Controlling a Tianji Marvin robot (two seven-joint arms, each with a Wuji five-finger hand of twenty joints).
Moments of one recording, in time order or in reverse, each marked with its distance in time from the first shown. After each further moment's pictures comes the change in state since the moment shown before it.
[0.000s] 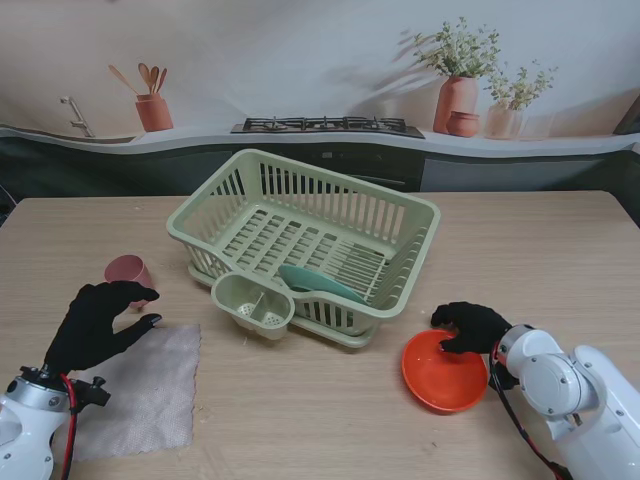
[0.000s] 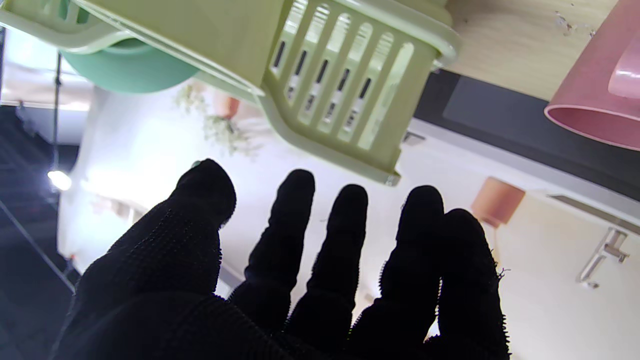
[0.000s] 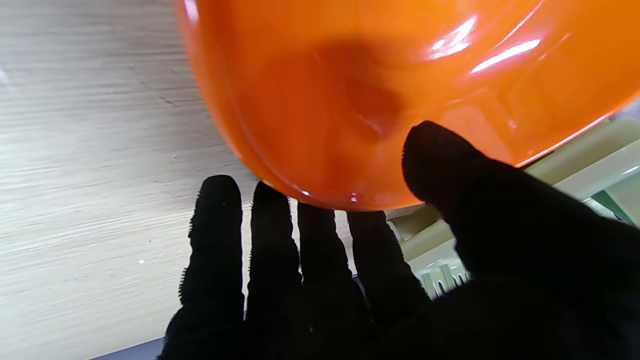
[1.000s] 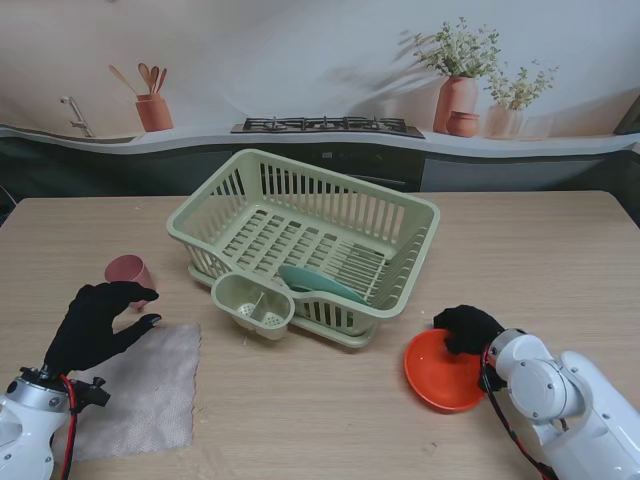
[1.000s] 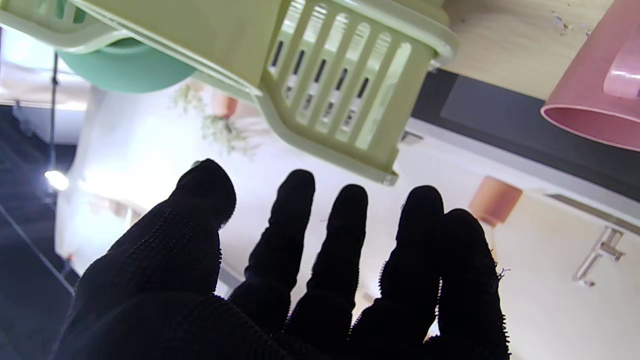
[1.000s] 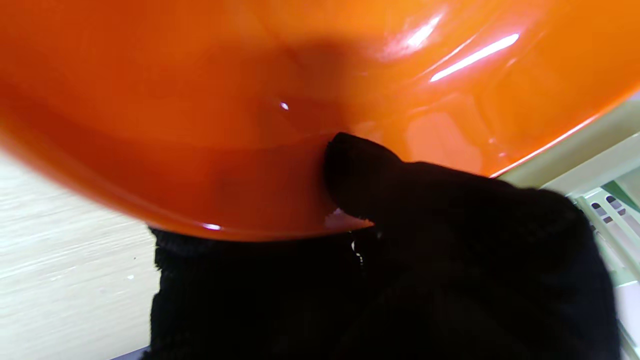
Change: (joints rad) left arm 0.002 0.000 0.001 0.000 0.002 0.006 0.005; right arm 0.002 -0.021 -0.037 0.022 0.025 0.042 -0.084; left_hand 0.000 0.000 0.000 0.000 0.000 0.001 -0.001 0.000 0.000 0.000 0.000 0.000 0.000 0.000 0.000 0.000 0.000 0.000 0.000 0.000; right_hand 0.244 -0.127 0.239 -0.149 0.424 -0.046 0.301 -0.281 0.617 0.019 0.052 0.049 0.669 0.068 0.373 0.100 0.595 0.103 0.394 -0.011
